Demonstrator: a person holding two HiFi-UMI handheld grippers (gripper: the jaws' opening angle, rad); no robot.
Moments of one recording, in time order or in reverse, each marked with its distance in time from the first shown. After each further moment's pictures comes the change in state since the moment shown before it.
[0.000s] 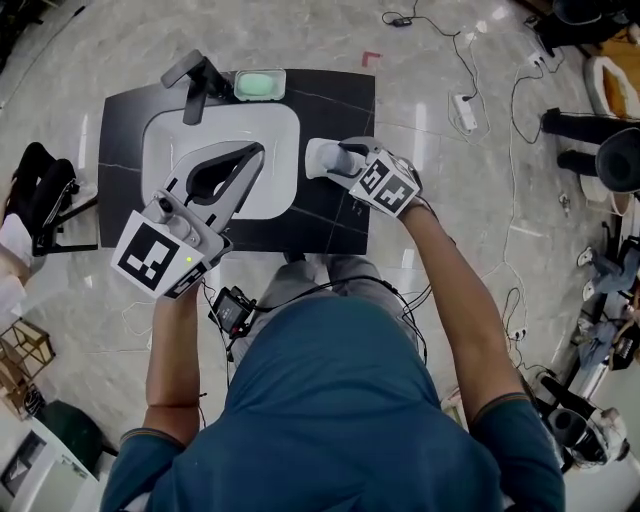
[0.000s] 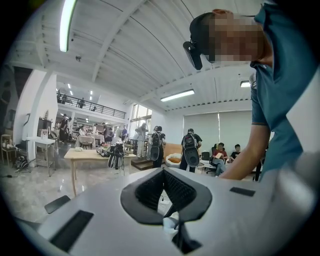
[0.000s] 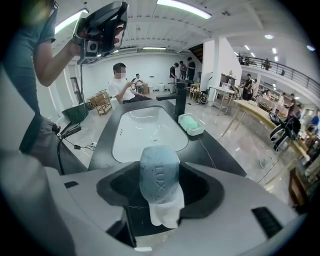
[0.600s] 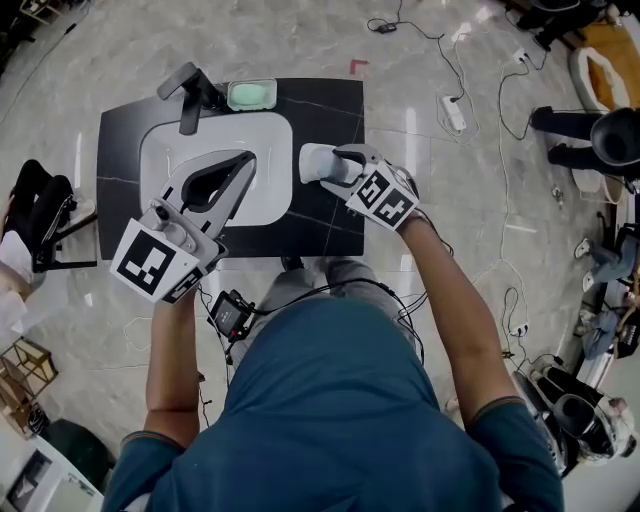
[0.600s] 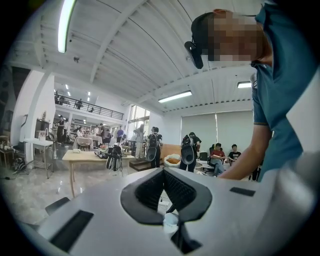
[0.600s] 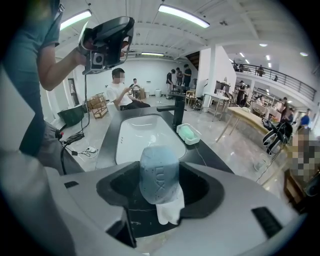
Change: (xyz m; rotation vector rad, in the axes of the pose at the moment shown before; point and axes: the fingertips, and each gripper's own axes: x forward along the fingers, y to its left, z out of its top) left arm -0.011 -0.007 0.007 0.015 -0.013 -0.023; right arm -0.036 0.013 0.025 -0.007 -0.050 -0.077
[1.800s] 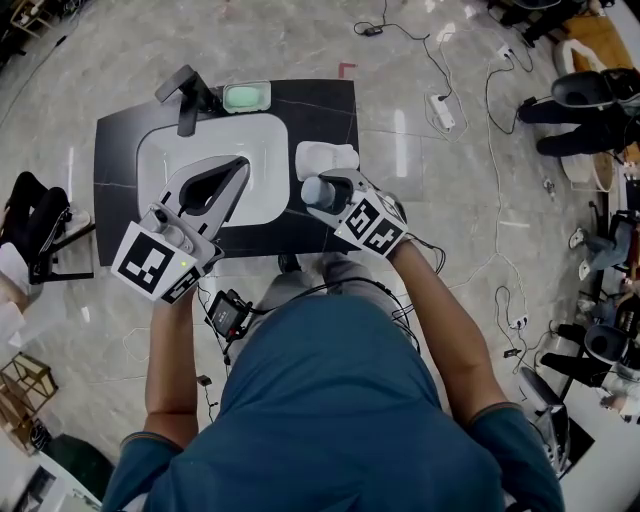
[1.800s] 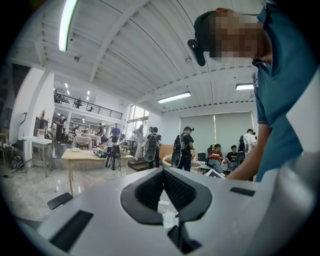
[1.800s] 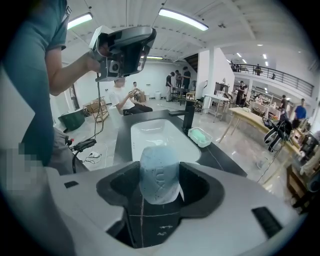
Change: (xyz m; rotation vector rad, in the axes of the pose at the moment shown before) left arm -0.021 -0.009 -0.008 -0.010 -0.003 -0.019; right arm -0.016 0.069 0.016 0.032 -0.034 0.002
